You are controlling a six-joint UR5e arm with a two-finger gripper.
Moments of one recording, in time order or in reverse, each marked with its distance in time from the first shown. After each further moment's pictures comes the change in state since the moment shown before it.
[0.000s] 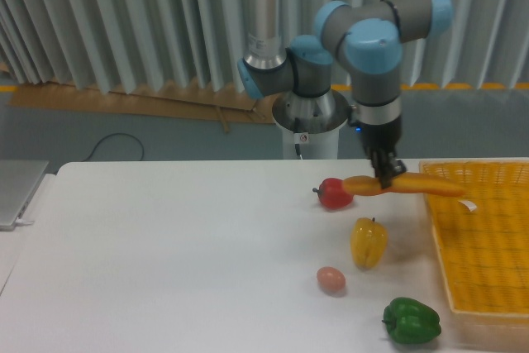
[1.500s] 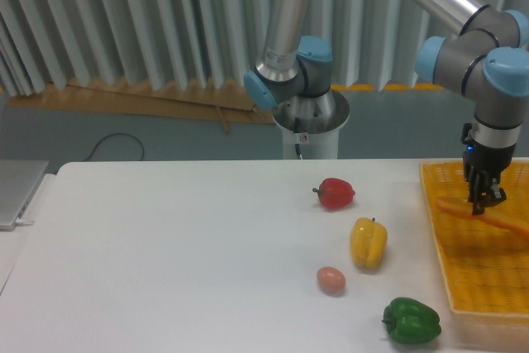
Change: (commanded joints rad) arm 0.226 -0.143 0.005 0.173 -0.179 0.457
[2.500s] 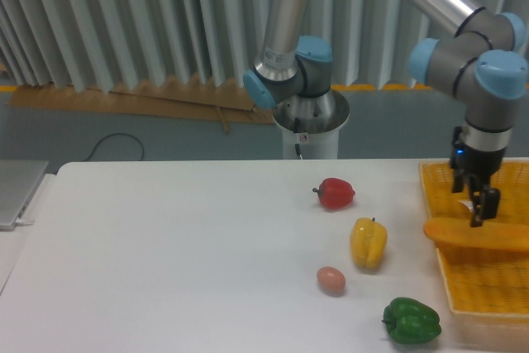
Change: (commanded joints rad) arm -0.145 0.061 -0.005 -0.015 -0.003 -0.225
